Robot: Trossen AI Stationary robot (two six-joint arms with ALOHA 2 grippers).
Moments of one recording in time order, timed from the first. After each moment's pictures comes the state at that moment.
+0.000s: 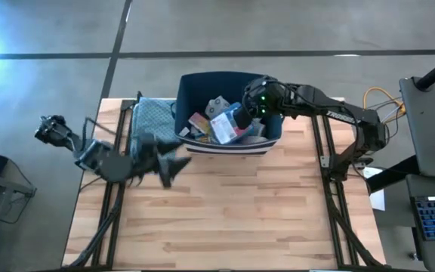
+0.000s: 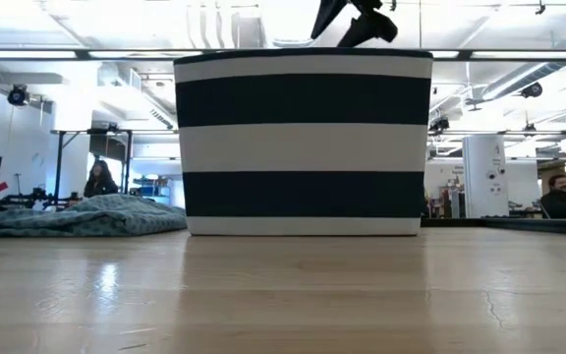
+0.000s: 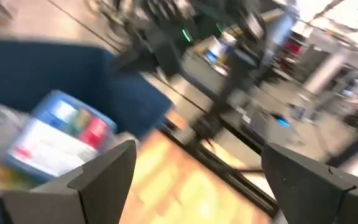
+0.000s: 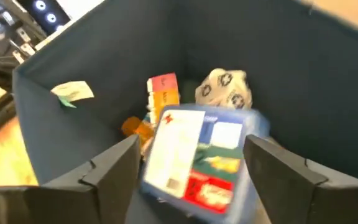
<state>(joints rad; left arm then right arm) -0.52 1.15 1.32 -0.41 -0.91 -0.71 -0.25 1.58 1.76 -0.94 0.26 0.54</state>
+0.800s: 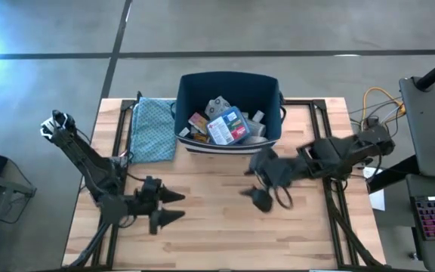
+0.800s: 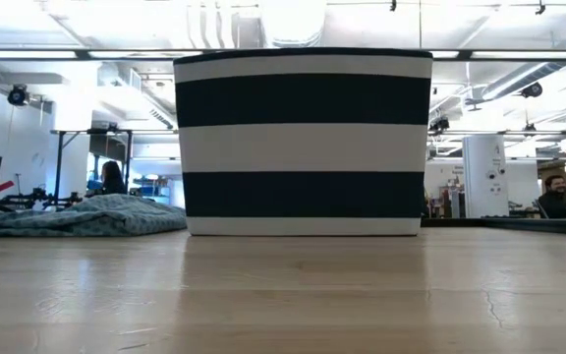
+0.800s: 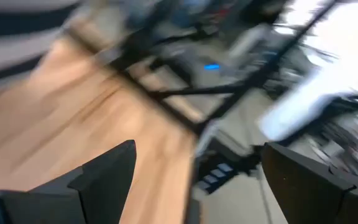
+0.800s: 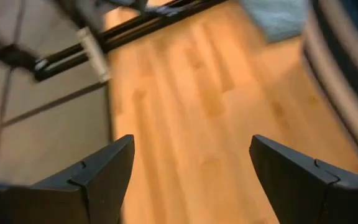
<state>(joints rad) -0.81 1.16 0.88 0.04 -0.84 -0.93 0.38 1.56 1.77 -0.97 0.24 0.69</state>
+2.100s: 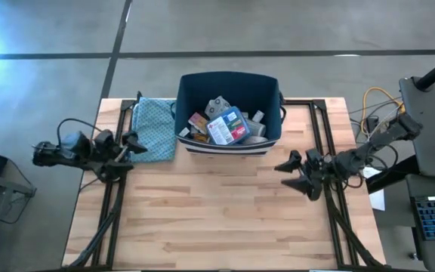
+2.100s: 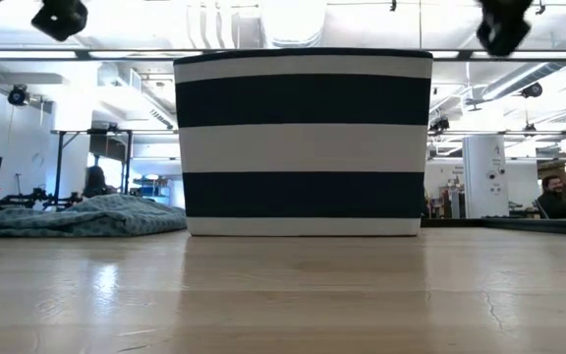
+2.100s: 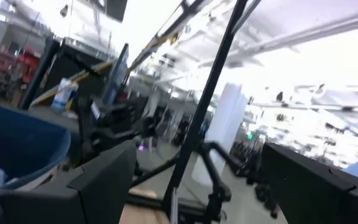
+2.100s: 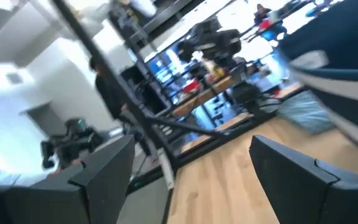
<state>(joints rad) -0.16 0.11 0.34 0.15 0.05 -0.41 0.52 0.67 0.33 0.49 0.42 0.57</state>
